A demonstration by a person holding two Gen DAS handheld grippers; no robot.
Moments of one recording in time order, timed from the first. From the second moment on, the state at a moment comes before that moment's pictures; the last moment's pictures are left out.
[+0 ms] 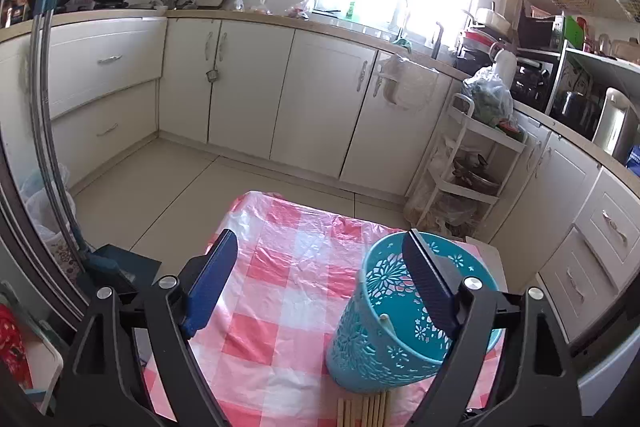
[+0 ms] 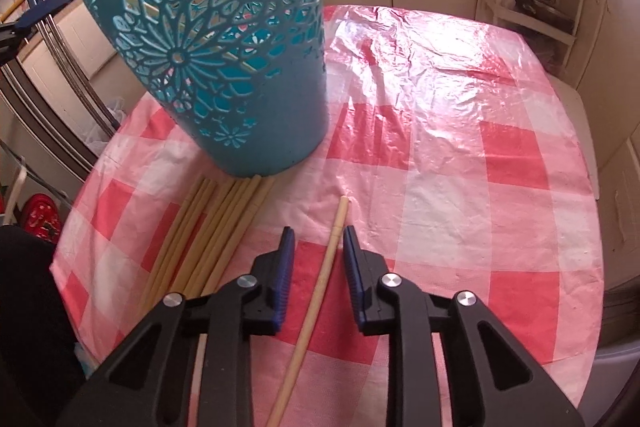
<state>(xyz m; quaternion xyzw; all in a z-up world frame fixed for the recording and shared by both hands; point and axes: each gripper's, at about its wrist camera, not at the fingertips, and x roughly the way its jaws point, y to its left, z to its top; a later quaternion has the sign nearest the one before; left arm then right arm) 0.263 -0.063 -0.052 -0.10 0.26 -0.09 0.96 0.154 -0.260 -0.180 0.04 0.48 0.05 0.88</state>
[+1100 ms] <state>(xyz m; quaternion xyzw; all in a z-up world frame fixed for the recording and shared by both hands) 0.268 -0.044 -0.077 -0.07 0.29 -0.04 0.95 0.129 -0.282 -0.038 0.20 0.27 0.13 0.93</state>
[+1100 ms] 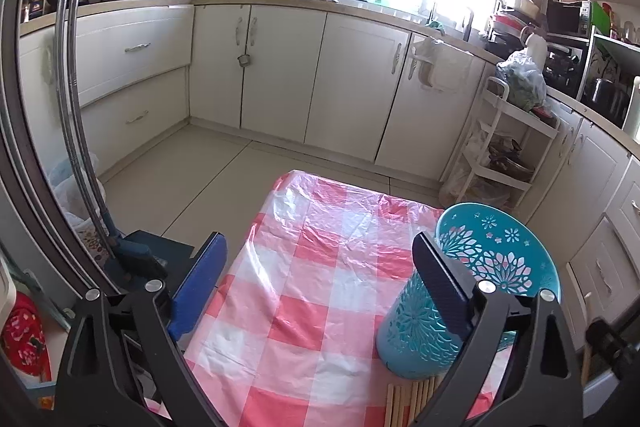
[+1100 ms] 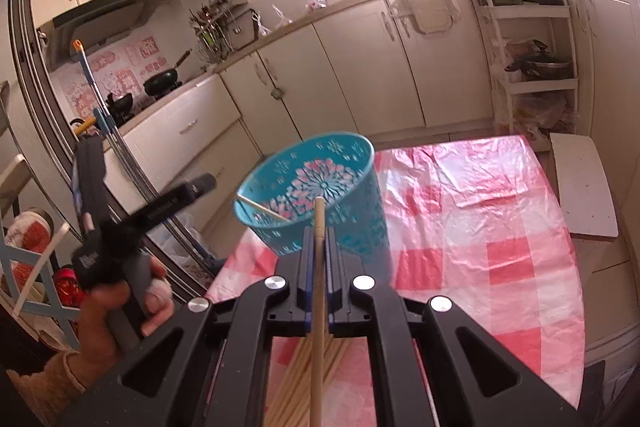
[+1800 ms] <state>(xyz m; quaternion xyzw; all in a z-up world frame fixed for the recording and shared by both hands) 0.282 -0.022 -0.087 -0.12 0.32 -0.01 0.94 0.230 -0.275 0.016 0.22 0.11 0.04 0.97</state>
